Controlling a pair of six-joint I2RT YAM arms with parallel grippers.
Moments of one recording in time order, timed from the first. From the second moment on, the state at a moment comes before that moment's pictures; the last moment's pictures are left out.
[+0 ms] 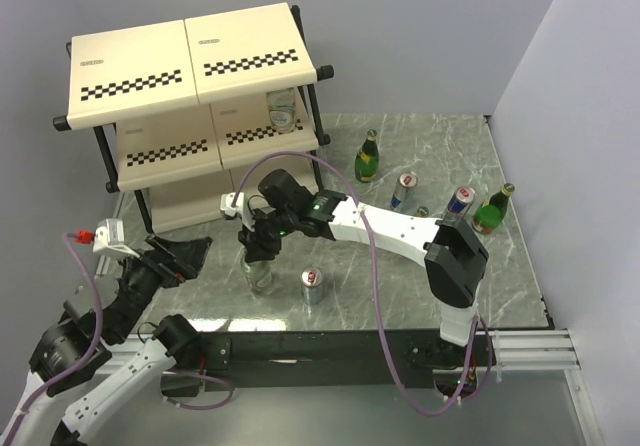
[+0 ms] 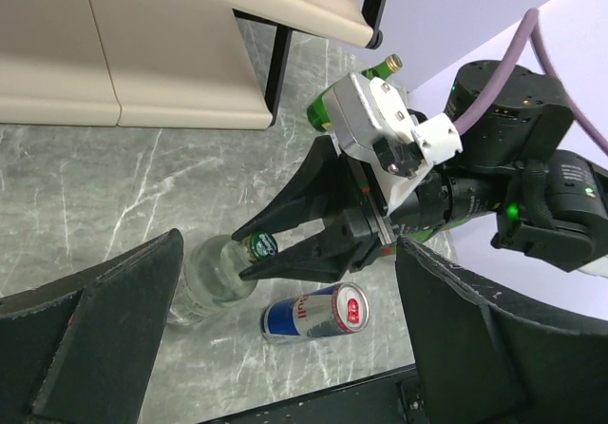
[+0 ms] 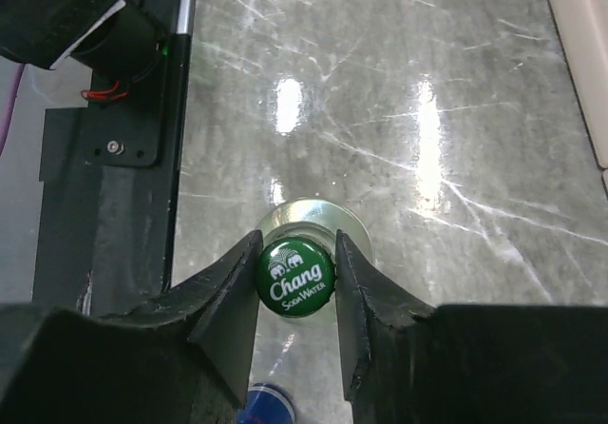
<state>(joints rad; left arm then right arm) -0.73 0.16 0.85 -0.82 -0.42 -0.80 1.02 1.85 1.51 -0.36 -0.56 -0.28</state>
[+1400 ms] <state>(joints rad) -0.73 0.57 0.48 0.20 0.05 -0.01 0.78 1.70 2.07 -0.90 -0.55 -0.19</state>
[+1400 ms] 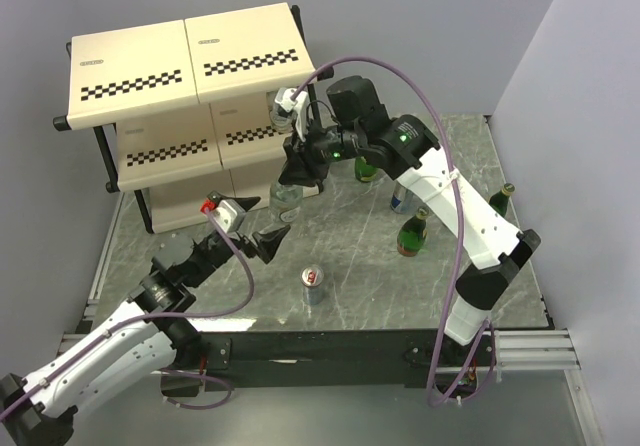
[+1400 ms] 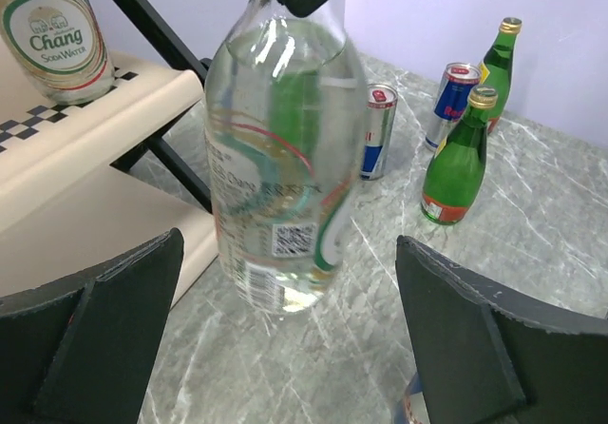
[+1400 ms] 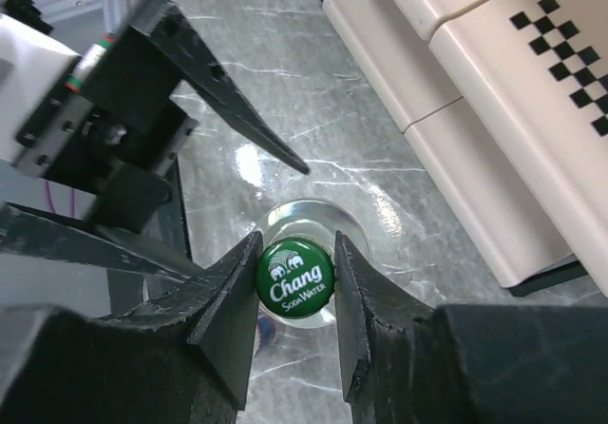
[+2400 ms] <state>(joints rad) -0.73 0.74 0.54 0.23 0.06 0.08 0.88 1.76 2.12 -0.96 -0.44 -0.17</state>
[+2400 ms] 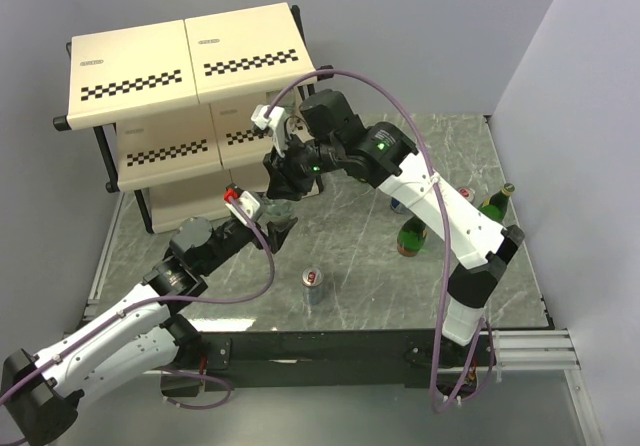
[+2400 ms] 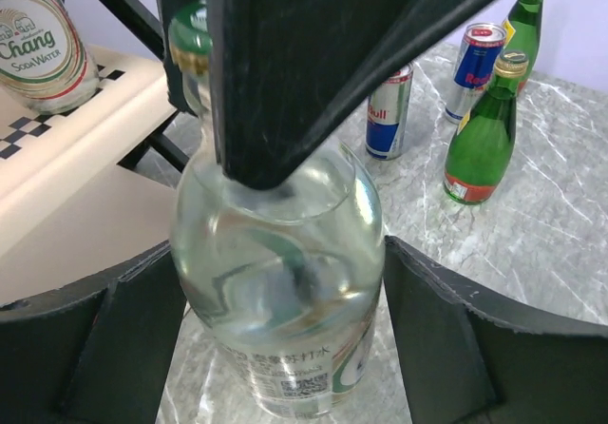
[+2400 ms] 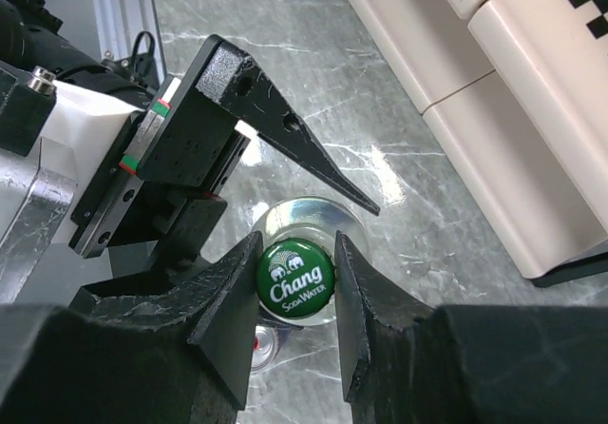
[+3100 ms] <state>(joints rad) -0.73 0.78 0.56 0.21 0.05 0.09 0.91 1.76 2.12 -0.97 -0.36 -0.19</state>
